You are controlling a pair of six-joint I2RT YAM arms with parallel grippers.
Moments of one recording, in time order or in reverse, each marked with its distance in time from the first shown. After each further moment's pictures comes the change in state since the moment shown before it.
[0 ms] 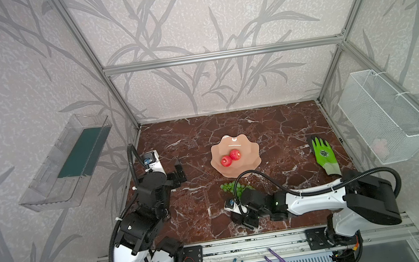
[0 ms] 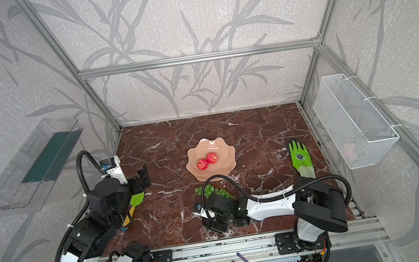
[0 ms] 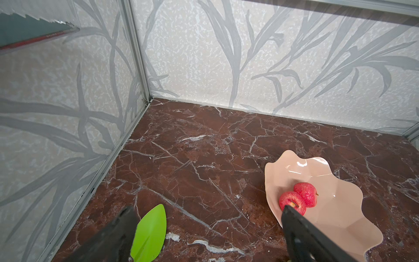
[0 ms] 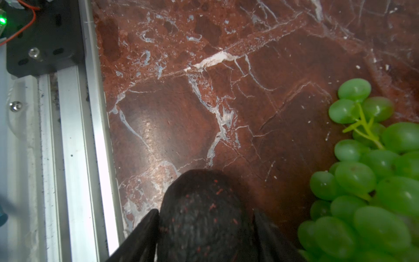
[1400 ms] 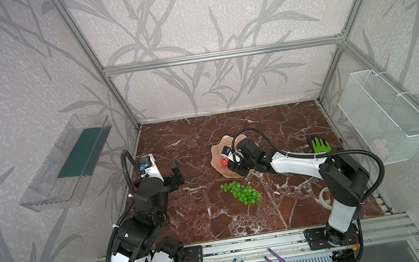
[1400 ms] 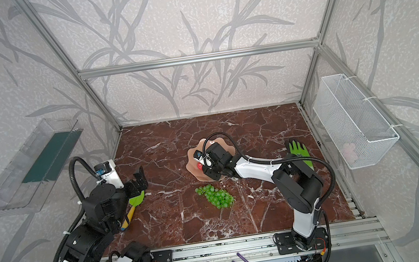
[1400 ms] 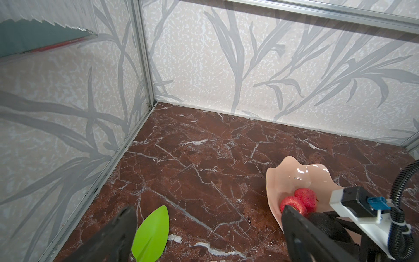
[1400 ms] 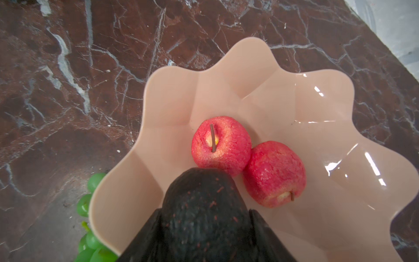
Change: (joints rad) left arm 0.000 -0.058 -0.020 -0.003 -0.021 -0.007; right arm -0.459 0.263 0.439 -0.110 0.019 -0.247
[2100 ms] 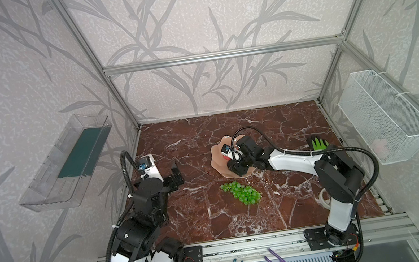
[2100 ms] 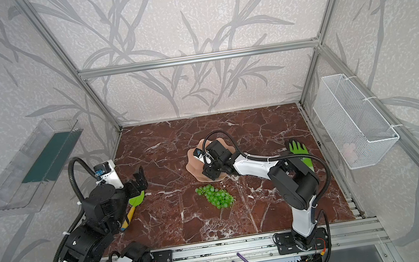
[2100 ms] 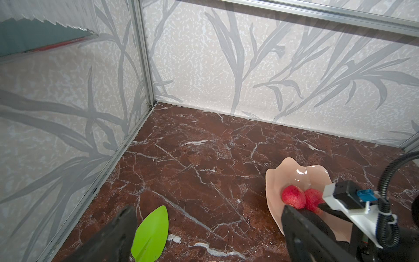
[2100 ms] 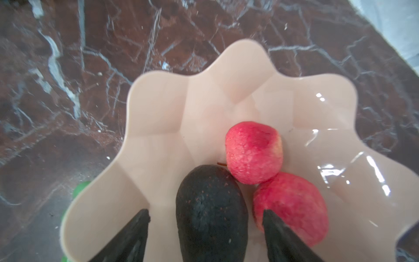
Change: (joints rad) left arm 0.001 -0.003 0.000 0.000 0.000 -0.003; right arm -0.022 -0.014 0.028 0.001 -0.038 0.011
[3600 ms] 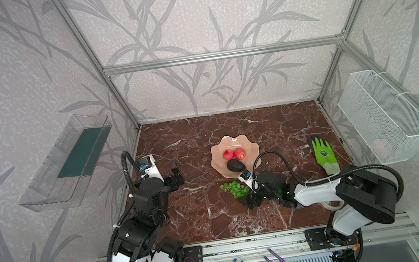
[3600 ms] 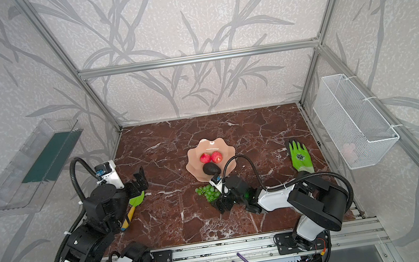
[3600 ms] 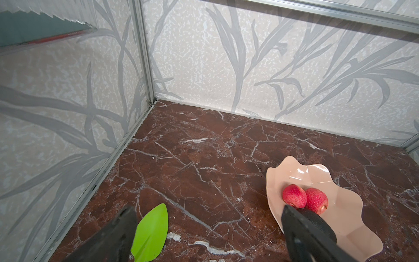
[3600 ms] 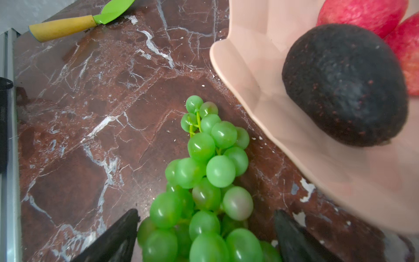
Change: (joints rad) left arm 0.011 0.000 -0.013 0.003 0.011 -0.008; right arm 0.185 -0.220 -0.668 0.581 -0.027 0.408
